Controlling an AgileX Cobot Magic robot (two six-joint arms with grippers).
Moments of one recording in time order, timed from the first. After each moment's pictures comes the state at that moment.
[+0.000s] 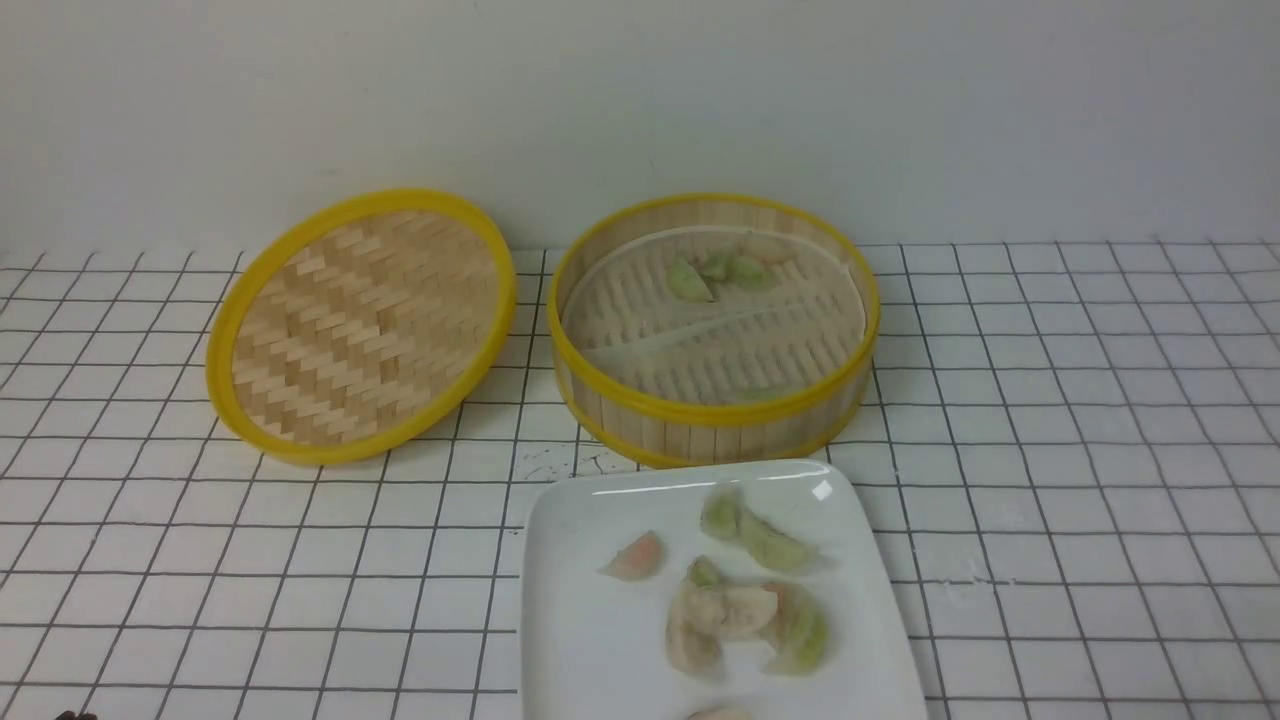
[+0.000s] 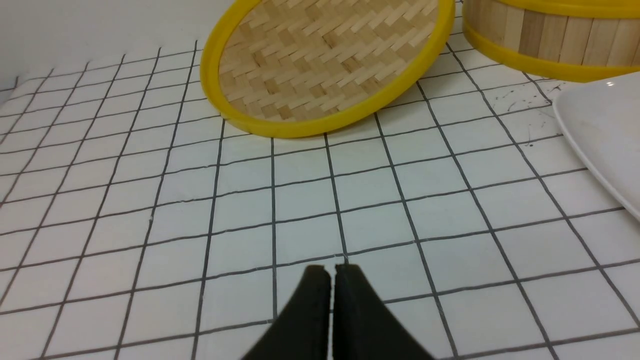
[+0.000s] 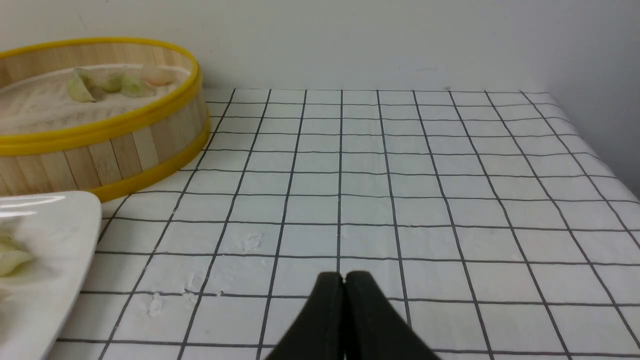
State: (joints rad) right arm -0.03 -0.02 0.02 0.06 0.39 -0.03; left arm -0.06 -0.01 0.03 -0.07 0.38 0.15
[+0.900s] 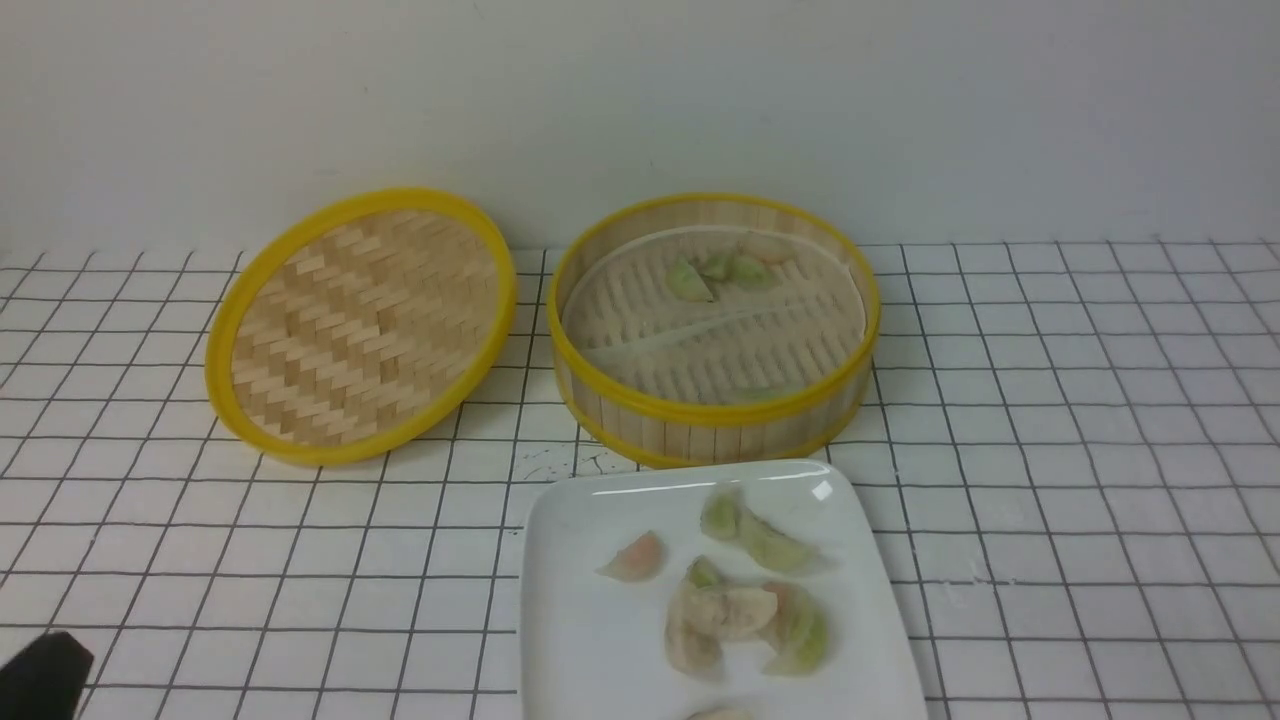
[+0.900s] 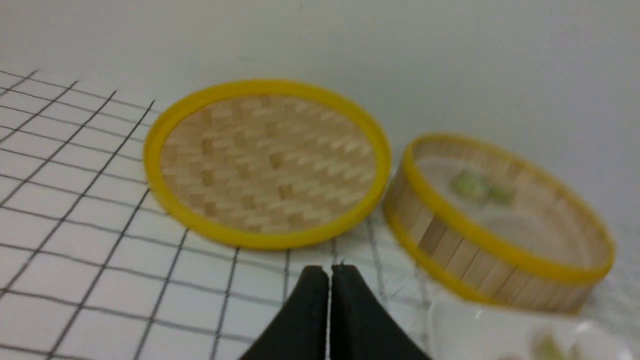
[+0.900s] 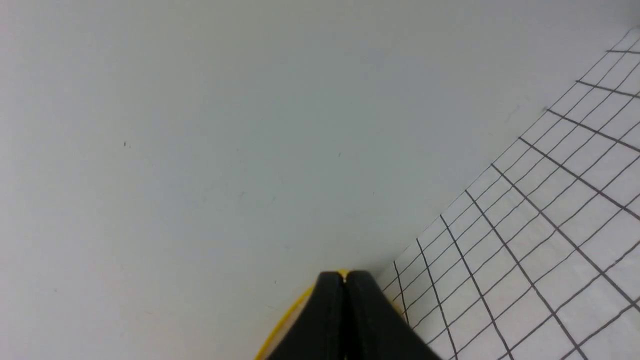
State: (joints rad) right arm -0.03 -0.02 0.03 0.72 0.08 0.20; left arm -0.06 -0.01 0.03 -0.47 0.10 0.01
